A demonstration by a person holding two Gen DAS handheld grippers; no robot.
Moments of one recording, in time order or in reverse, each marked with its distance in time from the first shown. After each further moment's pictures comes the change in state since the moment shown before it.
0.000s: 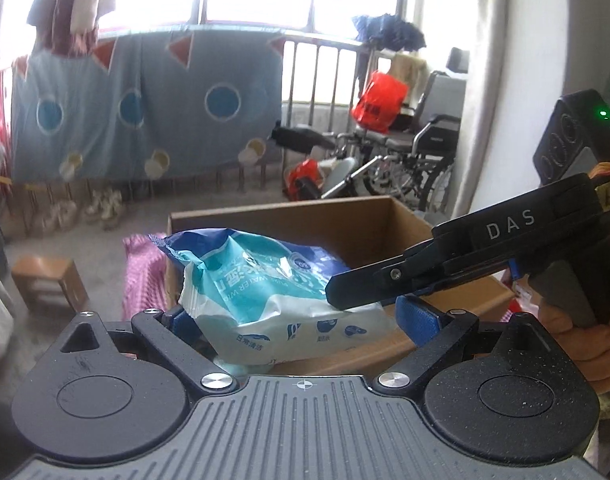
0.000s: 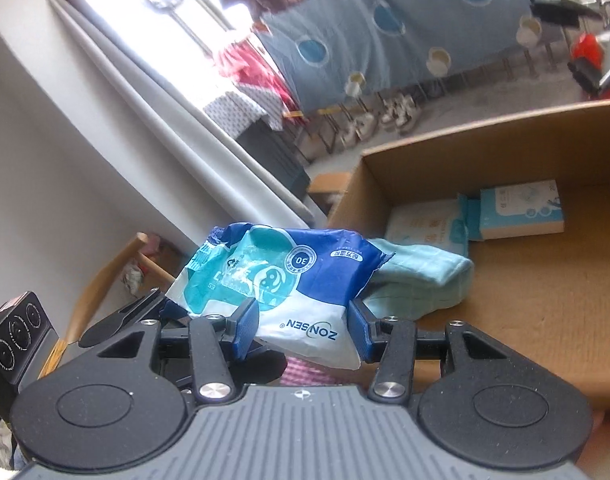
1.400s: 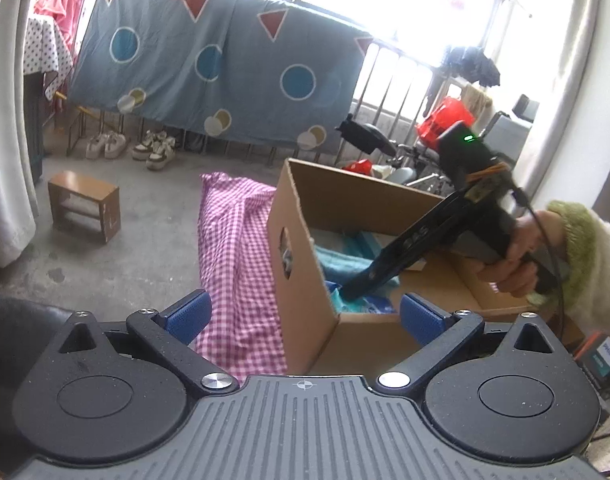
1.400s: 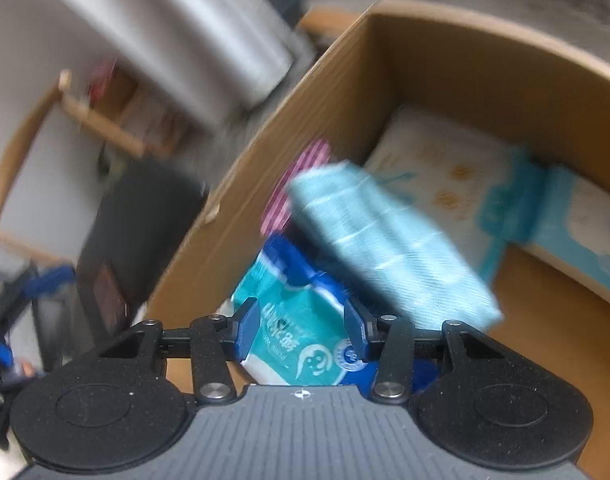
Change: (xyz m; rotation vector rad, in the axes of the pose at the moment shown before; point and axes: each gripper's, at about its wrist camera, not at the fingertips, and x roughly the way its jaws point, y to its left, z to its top) left arm -0.043 0.104 -0.044 -0.260 0.005 0.063; right arm 0.186 -0.023 0.054 -0.239 0.609 -0.103
